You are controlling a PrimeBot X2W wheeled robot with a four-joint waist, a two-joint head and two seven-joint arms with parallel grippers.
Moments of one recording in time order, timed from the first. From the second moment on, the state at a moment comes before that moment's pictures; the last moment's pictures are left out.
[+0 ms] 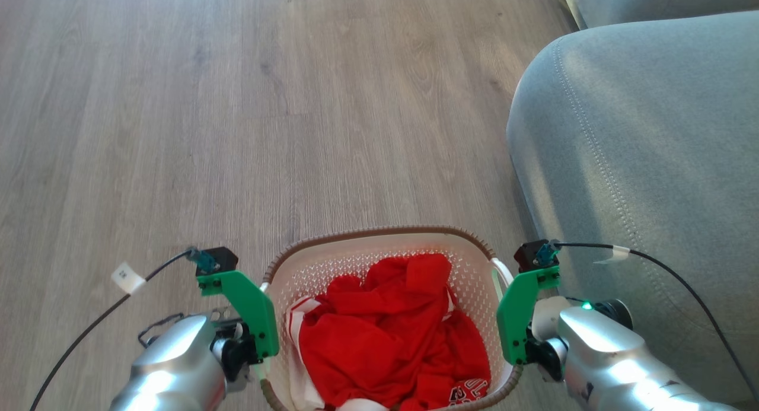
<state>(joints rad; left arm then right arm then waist) -0.63 0.09 -0.99 1.24 -1.18 -0.12 0.22 -0.66 -0.04 0.94 1.26 0.88 0.13 0.13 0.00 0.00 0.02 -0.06</state>
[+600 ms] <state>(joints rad) -0.63 0.09 -1.00 1.24 -1.19 -0.12 0.20 -0.67 -0.04 0.97 1.27 0.91 0.13 0.11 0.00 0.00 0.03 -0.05</state>
